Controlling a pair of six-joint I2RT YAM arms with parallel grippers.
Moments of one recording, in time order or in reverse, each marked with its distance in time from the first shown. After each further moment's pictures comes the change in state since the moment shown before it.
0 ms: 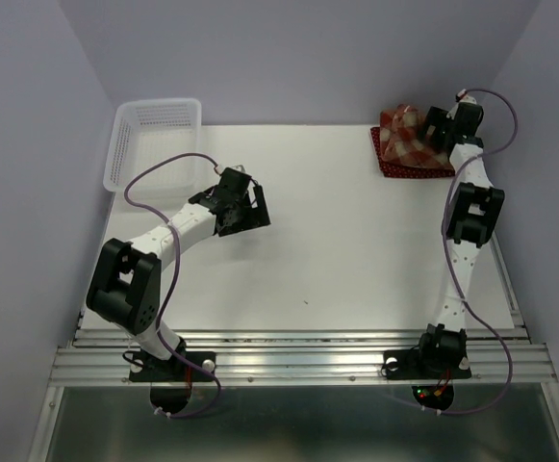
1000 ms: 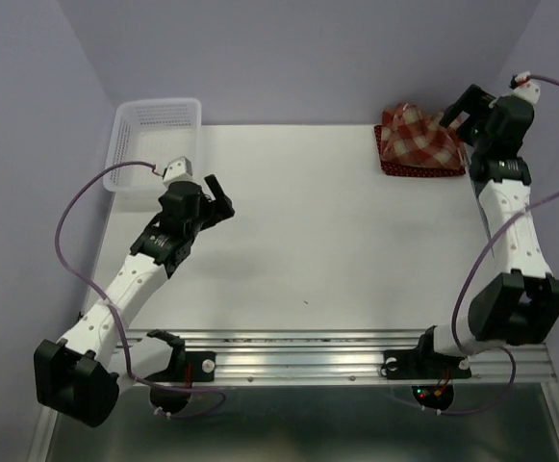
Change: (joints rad) left arm 0.082 -0.508 -0.218 0.103 -0.168 0.028; right arm 0.087 -1.093 -0.851 0.100 0.198 0.216
